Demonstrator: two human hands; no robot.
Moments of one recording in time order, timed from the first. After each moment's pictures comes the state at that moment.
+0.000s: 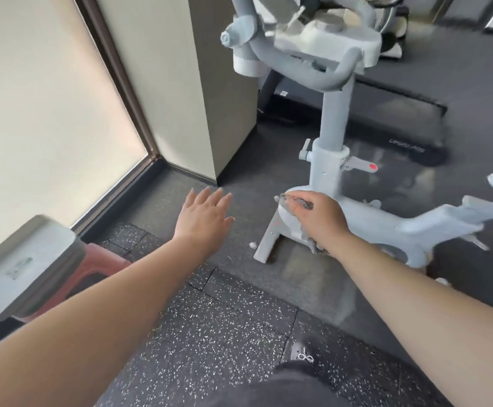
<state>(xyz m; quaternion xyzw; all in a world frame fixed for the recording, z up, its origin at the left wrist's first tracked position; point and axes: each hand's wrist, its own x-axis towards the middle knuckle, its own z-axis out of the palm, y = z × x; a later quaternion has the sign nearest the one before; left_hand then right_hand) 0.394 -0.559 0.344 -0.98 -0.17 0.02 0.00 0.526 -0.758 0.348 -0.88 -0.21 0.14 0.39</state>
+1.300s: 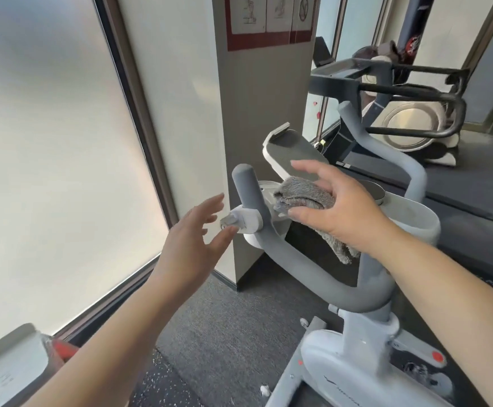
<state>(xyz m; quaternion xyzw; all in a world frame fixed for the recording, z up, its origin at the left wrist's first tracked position) 0.609 -0.452 0.513 -0.85 -0.27 -0.30 -0.33 0.794 -0.604 0.558 -0.74 -0.48 0.09 0.47</state>
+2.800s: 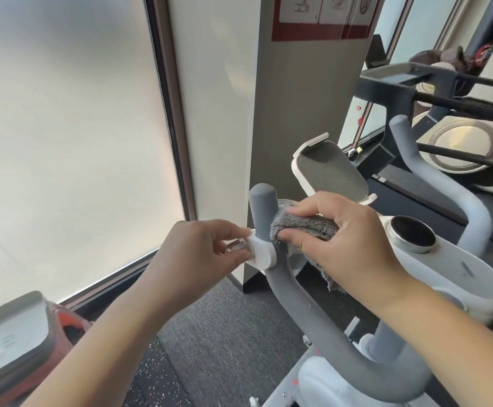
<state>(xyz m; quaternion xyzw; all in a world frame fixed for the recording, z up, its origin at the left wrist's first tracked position) 0.632 -0.435 0.530 -0.85 -0.33 -0.26 -0.32 0.803 -0.552 0.555 -0.68 -0.56 0.00 0.48</state>
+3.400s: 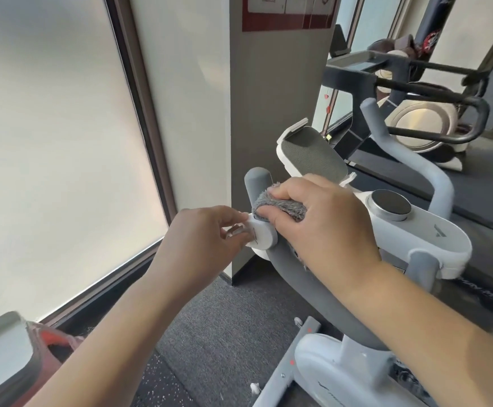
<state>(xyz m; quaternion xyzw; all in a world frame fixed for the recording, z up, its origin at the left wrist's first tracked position) 0.630 -0.436 0.534 -0.87 -0.31 -0.25 -0.30 0.756 -0.550 0.556 -0.76 -0.49 -0.14 0.39</state>
